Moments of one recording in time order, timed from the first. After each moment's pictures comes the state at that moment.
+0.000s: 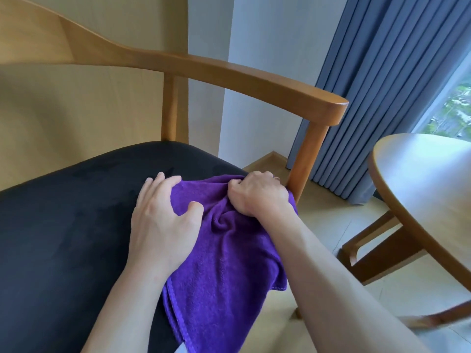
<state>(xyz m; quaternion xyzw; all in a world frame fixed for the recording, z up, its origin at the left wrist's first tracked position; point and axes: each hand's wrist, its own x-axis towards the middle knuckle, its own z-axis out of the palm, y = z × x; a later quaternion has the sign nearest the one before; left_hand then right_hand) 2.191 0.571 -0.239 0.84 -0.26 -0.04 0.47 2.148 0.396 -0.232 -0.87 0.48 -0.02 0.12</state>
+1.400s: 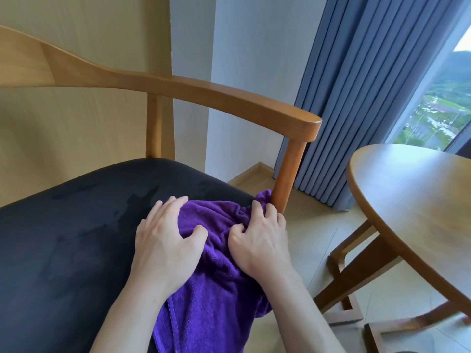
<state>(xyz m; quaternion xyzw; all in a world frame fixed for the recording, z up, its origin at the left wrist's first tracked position) 2.180 0.561 -0.233 0.83 -0.32 -0.08 0.44 2.084 0.440 -0.247 -0.84 0.47 -0.16 0.20</state>
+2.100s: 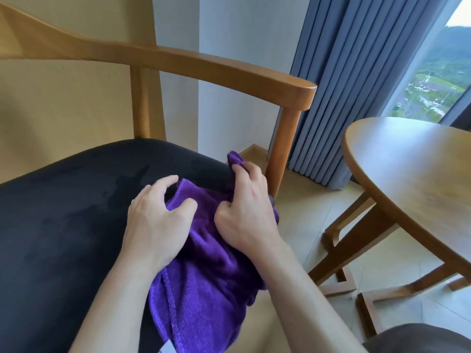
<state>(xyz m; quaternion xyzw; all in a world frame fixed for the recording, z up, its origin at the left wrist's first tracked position) 2.184 0.564 -0.235 0.82 -0.28 -0.11 0.49 2.090 0.452 -0.243 -0.86 0.35 -0.28 0.26</state>
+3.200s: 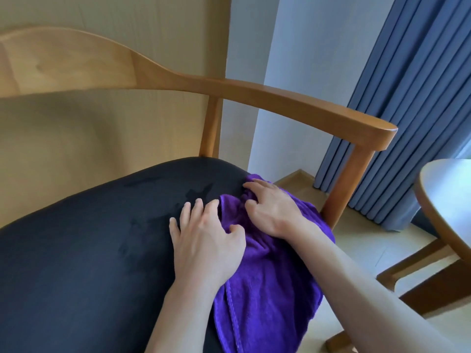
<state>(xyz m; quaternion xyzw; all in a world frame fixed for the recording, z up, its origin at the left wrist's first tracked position) 2.194 0.573 -0.242 0.90 -0.26 -0.03 0.35 2.170 0.406 -0.240 -0.95 0.23 -0.10 0.19</state>
